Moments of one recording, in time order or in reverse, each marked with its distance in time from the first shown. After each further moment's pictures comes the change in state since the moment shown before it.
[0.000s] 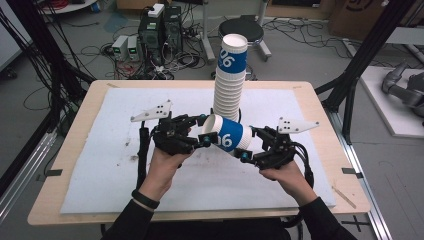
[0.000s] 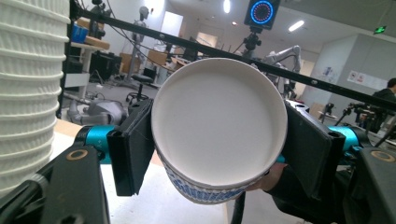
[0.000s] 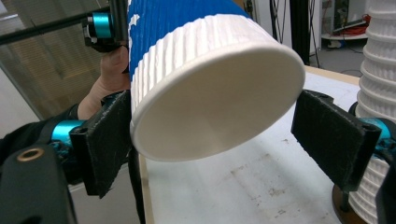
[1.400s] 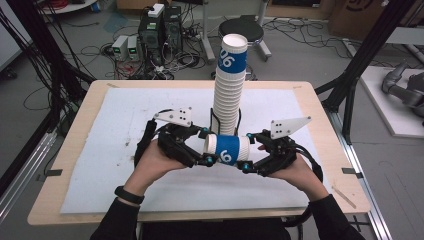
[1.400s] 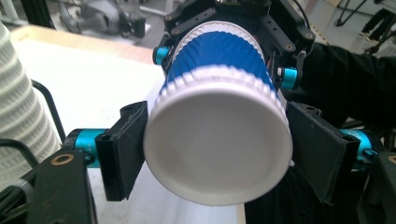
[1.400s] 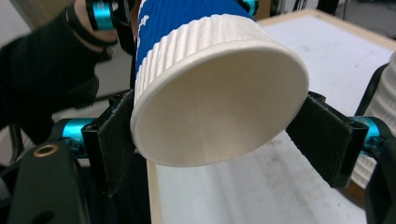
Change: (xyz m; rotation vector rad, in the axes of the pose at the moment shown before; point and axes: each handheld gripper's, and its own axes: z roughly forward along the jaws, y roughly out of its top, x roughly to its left) left arm -0.012 0.013 0.014 0.519 0.009 0.105; right arm 0.002 0.008 -0.002 0.291 0.045 -0.129
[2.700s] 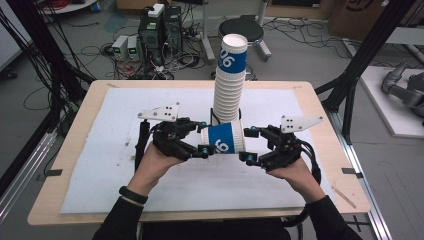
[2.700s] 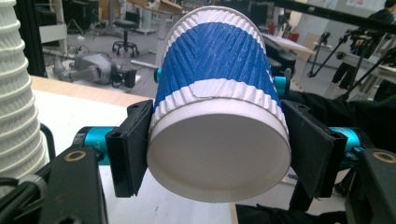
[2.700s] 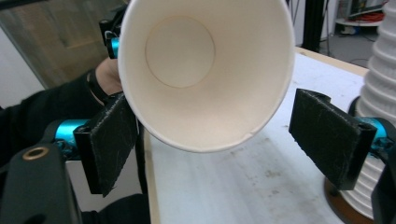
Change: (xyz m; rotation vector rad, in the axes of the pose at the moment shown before) left arm 0.013 -0.014 -0.010 -0.274 -0.055 -0.009; right arm -0.001 0.000 -0.009 -0.196 -0.009 0.074
